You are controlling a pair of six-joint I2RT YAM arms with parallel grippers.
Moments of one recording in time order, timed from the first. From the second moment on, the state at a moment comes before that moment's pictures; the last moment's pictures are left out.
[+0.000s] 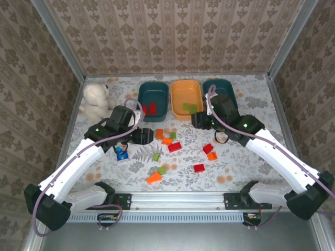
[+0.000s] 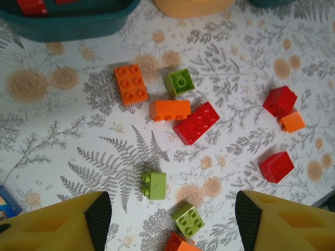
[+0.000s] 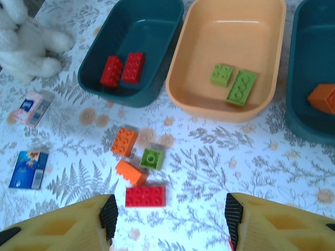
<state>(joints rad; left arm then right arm) -0.61 1.07 1.00 -0.84 0.21 -0.37 0.61 1.15 1.18 -0.72 0.09 0.39</state>
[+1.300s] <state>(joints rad) -1.19 1.92 1.55 -0.82 0.17 -0.01 0.60 0.73 1.14 -0.99 0.27 0.60</state>
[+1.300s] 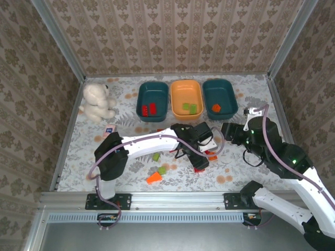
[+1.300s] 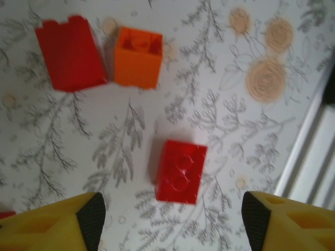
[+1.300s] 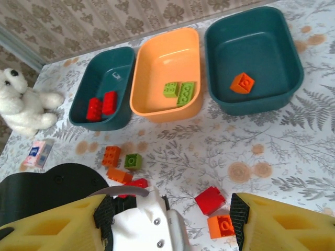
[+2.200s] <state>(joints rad) -1.11 2.38 2.05 -0.97 0.07 -0.15 0.59 0.71 1.24 -1.06 0.33 0.61</state>
